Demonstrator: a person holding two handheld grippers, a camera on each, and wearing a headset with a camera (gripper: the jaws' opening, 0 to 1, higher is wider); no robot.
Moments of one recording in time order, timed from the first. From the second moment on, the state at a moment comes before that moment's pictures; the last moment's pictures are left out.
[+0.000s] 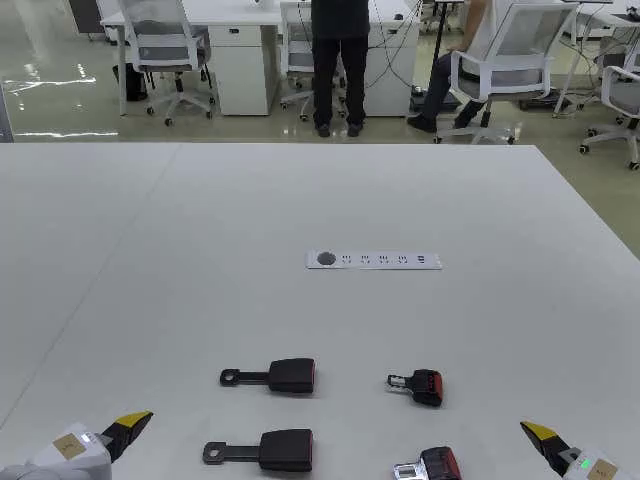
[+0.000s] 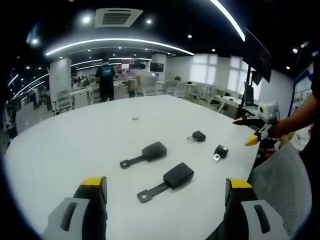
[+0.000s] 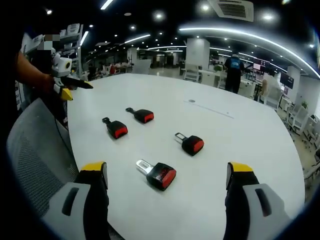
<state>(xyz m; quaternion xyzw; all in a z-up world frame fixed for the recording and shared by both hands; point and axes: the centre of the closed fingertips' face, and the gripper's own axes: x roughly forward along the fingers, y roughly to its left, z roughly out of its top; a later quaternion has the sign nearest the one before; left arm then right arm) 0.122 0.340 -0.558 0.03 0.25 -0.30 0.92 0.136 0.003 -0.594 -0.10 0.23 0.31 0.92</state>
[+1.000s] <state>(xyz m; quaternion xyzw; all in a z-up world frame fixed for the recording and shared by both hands) 0.124 0.341 -0.556 0.03 0.25 -0.30 0.92 0.136 0.006 -0.596 -0.10 0.23 0.31 0.92</state>
